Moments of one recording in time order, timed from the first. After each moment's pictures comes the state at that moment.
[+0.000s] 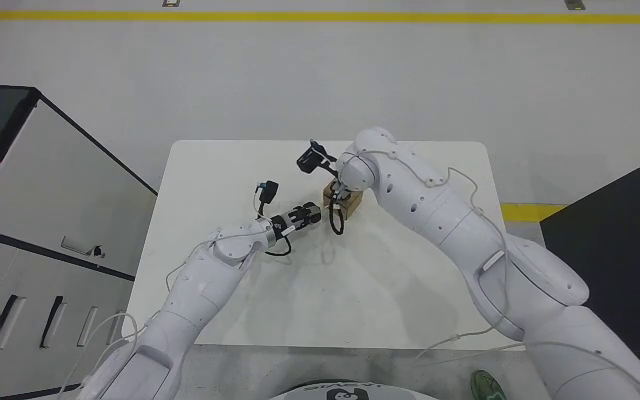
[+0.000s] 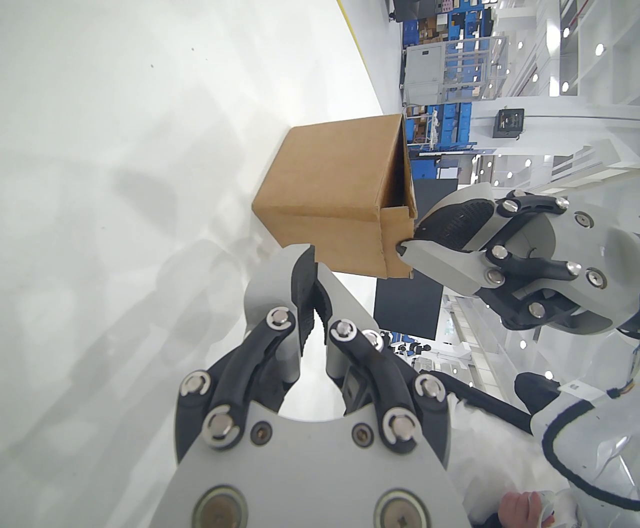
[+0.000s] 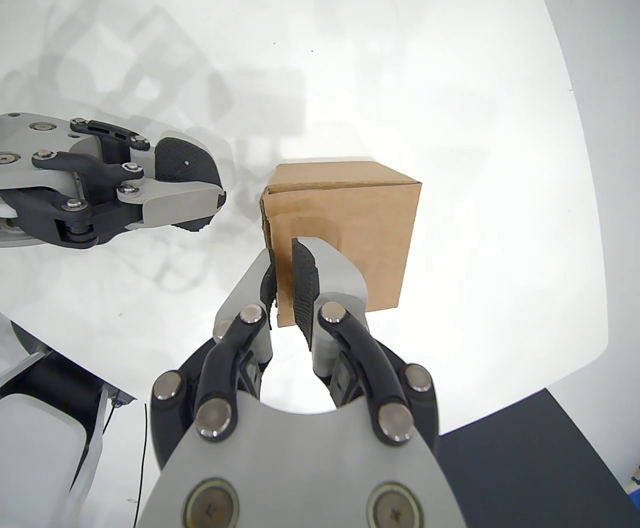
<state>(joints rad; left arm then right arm) 1.10 -1.29 -1.00 -0.99 -0.04 -0.24 -0.57 -0.49 -1.47 0.50 -0.95 -0.79 -0.13 1.24</state>
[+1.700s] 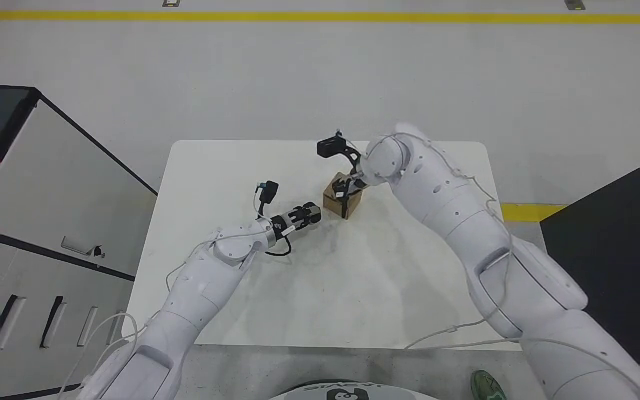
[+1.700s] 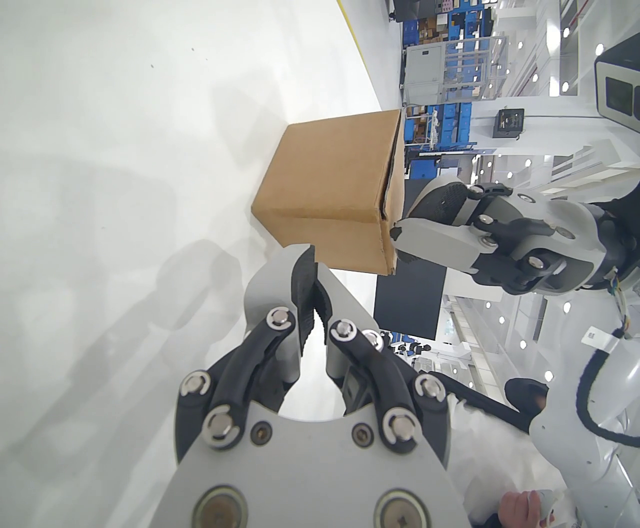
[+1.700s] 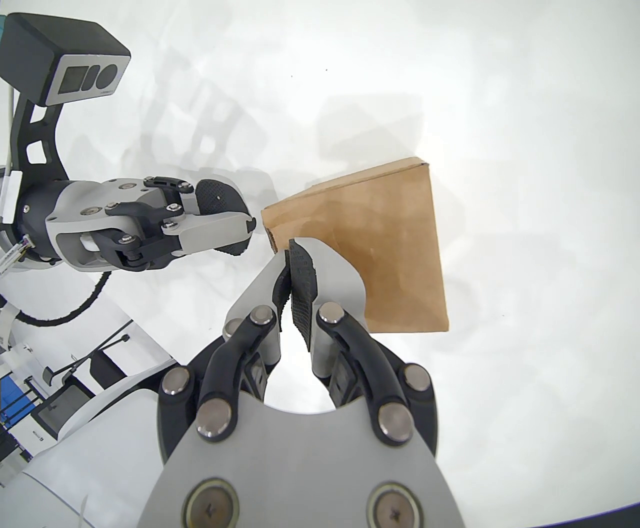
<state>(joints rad) 1.10 -1.29 -1.00 -0.99 -0.04 -0.24 -0.57 -0.52 -1.48 0.67 -0.74 -0.54 -0.17 1.17</state>
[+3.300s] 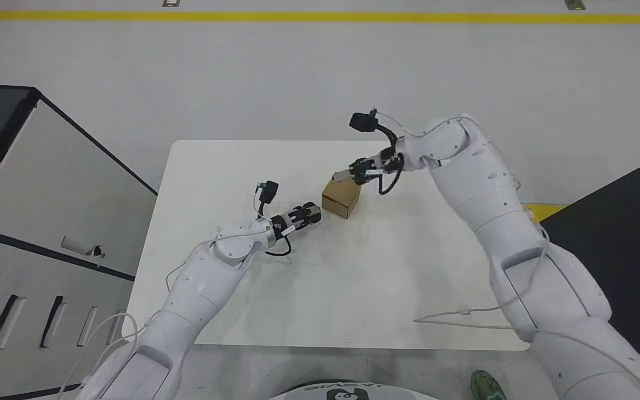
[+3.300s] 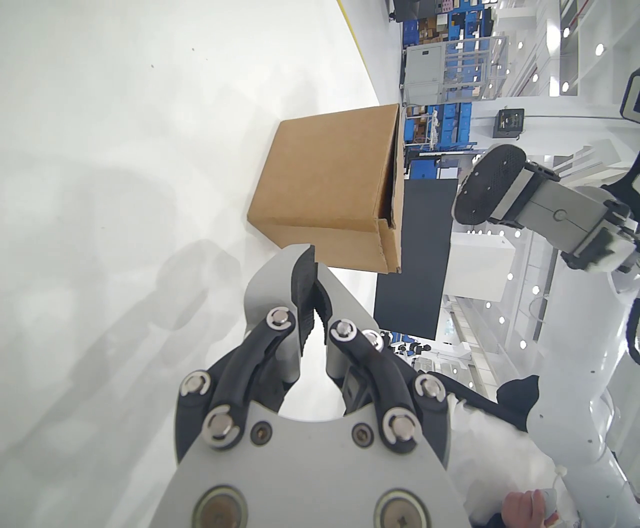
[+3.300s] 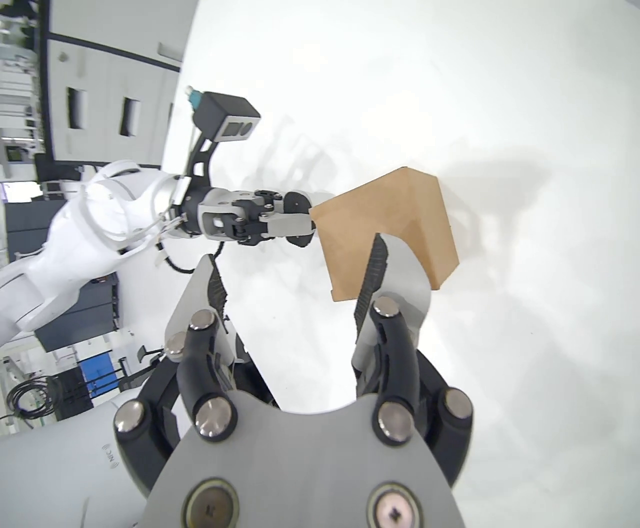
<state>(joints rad) 1.10 -1.29 -1.00 -0.99 -0.04 -0.24 -0.57 -0.57 -1.36 1.00 -0.74 -0.22 -0.43 1.28</state>
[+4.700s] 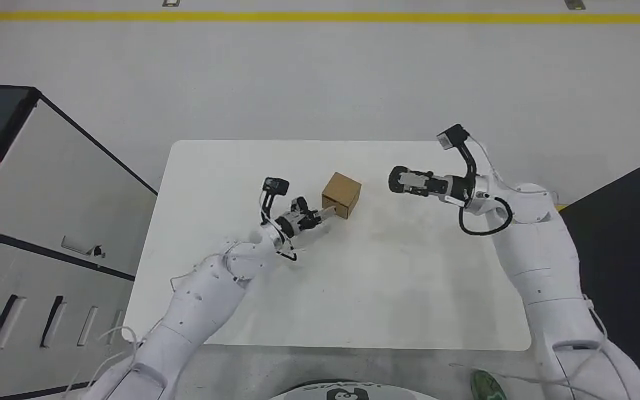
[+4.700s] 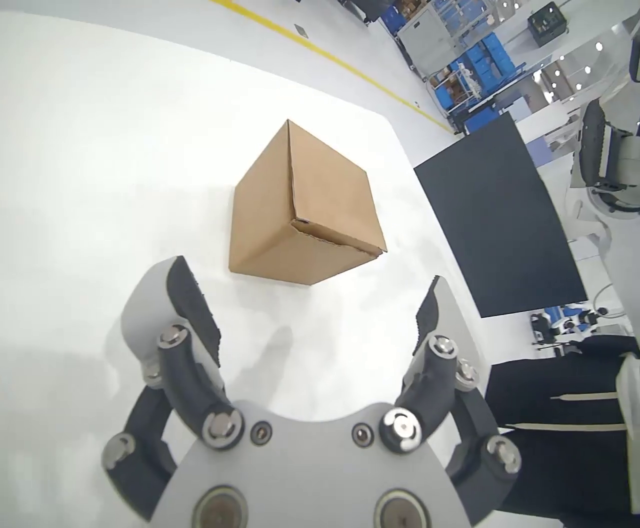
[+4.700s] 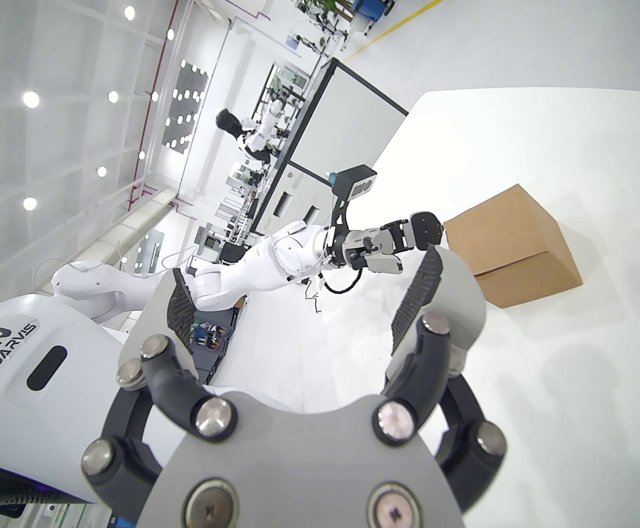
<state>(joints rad) 1.19 -1.26 -0.98 -1.19 0.51 -0.36 -0.25 -1.06 -1.14 1.36 -1.21 0.32 -0.55 1.27</state>
